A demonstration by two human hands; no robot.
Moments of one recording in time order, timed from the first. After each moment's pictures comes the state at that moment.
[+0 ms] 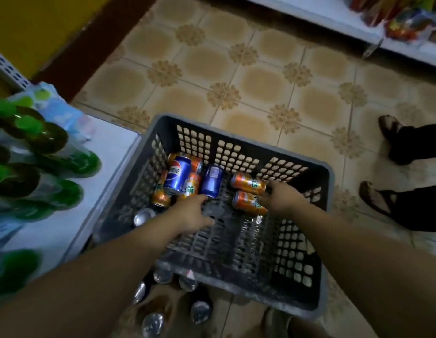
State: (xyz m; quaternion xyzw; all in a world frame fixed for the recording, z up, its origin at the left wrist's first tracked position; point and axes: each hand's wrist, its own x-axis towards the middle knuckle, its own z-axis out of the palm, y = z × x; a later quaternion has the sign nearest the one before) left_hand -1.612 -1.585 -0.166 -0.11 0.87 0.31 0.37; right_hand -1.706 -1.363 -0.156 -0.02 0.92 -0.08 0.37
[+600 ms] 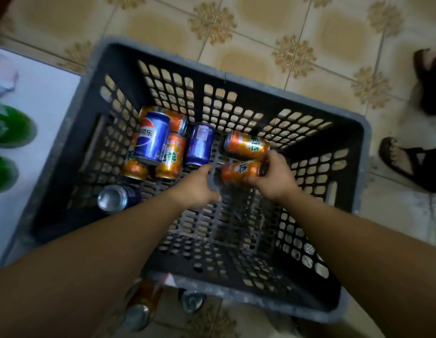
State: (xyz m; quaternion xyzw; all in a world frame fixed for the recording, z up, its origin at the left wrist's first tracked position) left_hand -1.652 -1.535 -0.307 -0.17 0.77 0.44 0.42; right_hand -1.702 -1.343 -0.302 0.08 0.91 -0.27 0.30
